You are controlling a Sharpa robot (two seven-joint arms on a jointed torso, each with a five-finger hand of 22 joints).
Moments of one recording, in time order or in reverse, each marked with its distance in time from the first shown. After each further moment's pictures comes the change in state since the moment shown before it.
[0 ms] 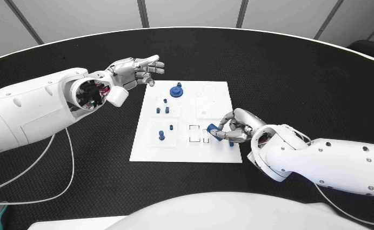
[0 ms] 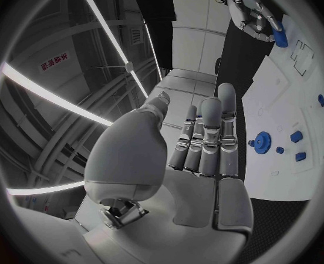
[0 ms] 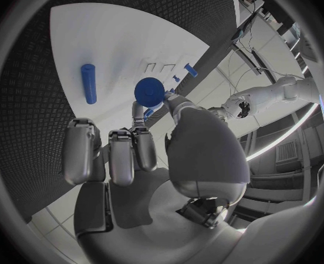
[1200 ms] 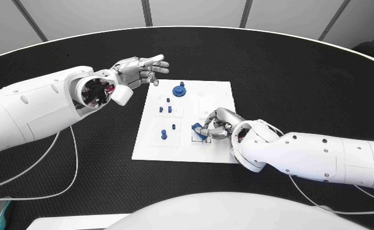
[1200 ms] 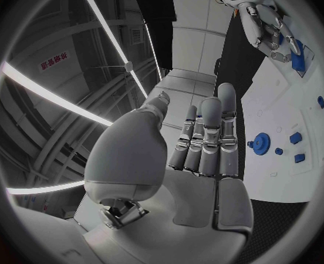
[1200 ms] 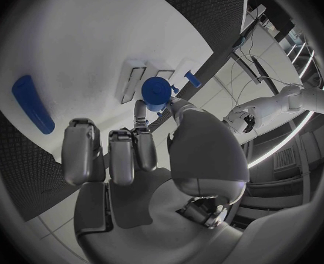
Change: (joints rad) left arm 0.002 0.012 0.000 -0.003 0.000 0.000 -0.008; left_hand 0.000 0.000 -0.003 0.003 0.000 0.000 0.000 0.000 0.000 0.000 0.000 0.000 0.001 -0.004 0.004 0.000 0.000 0.000 0.000 0.000 -0.004 0.000; right arm 0.001 0.198 0.007 -0.188 0.000 0.084 0.007; right_hand -0.005 -0.012 0.013 -0.002 -0.005 0.020 -0.020 0.000 0.005 0.003 -0.003 -0.004 0.000 0.000 0.000 0.000 0.000 0.000 0.000 0.000 0.000 0.000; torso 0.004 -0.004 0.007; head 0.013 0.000
